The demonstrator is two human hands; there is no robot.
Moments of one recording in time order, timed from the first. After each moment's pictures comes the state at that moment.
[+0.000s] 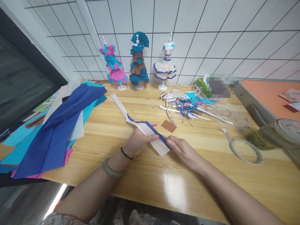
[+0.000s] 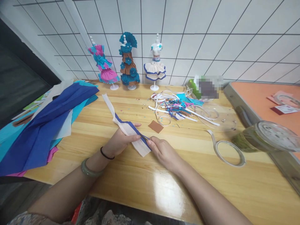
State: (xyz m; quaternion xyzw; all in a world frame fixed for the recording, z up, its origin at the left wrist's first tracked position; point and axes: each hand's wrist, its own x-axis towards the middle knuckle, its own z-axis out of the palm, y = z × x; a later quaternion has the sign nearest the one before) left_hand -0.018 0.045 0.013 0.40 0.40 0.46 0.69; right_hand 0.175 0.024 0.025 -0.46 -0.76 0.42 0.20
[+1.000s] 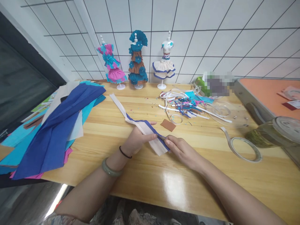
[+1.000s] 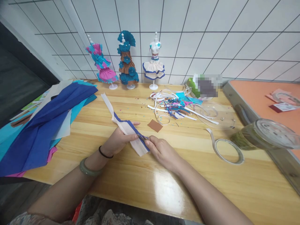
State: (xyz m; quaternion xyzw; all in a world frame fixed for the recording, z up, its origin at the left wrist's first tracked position) left_hand -0.020 0.047 0.012 0.41 0.39 0.45 0.69; right_hand 0.176 0.024 0.027 -0.45 -0.77 0.42 0.19
